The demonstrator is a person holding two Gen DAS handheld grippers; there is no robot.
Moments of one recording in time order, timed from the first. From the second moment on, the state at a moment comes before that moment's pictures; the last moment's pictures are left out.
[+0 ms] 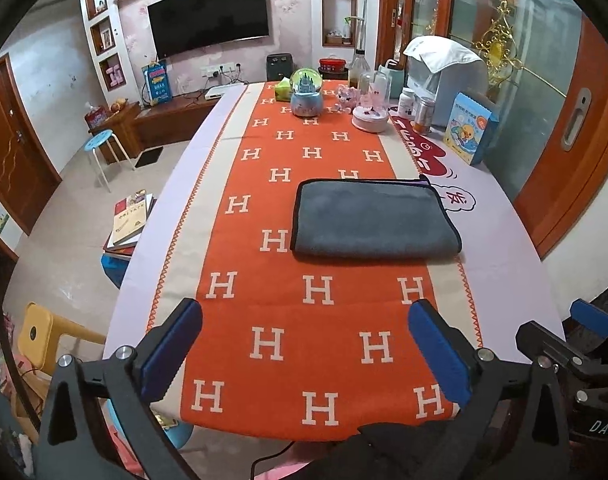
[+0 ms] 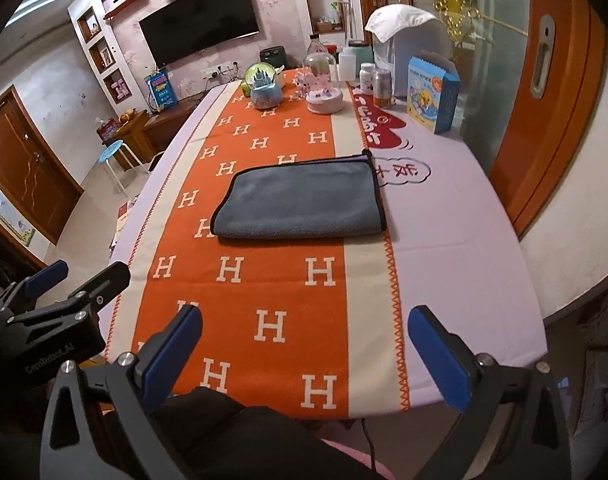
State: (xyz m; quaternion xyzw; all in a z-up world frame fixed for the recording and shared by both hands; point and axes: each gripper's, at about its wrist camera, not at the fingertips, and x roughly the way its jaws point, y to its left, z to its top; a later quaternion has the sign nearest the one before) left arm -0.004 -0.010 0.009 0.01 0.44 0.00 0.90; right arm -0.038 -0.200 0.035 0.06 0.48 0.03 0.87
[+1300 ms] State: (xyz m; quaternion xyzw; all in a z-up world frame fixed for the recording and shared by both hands) left arm 0.000 -0.006 0.006 0.00 0.44 -0.01 0.90; right arm -0.027 -0.196 0.014 0.06 0.51 0.02 0.86
